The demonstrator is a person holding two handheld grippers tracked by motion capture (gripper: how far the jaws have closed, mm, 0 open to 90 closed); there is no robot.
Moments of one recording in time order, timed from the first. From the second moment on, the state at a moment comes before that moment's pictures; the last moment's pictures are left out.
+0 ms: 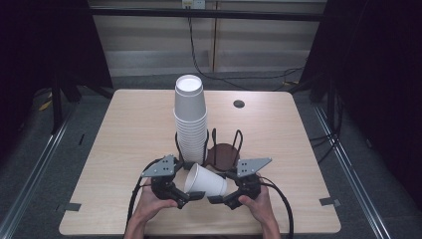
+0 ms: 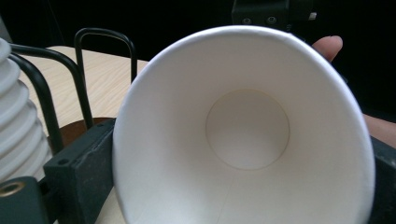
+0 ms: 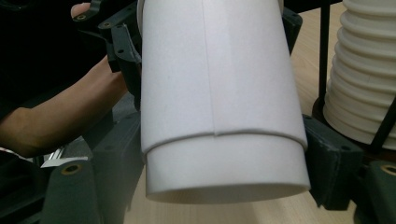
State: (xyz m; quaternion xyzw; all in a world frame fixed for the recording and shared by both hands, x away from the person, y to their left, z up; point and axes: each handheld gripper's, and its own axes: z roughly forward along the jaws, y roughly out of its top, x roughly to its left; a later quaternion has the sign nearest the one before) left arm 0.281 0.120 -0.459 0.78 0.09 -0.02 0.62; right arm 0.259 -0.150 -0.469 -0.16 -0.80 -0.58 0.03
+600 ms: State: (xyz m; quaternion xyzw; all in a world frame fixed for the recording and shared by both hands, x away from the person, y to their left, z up) left arm 0.277 0.121 -0.449 0.79 0.07 -0.02 0.61; right arm 0.257 -0.152 -0.471 -0.16 -0.80 -0.58 0.03
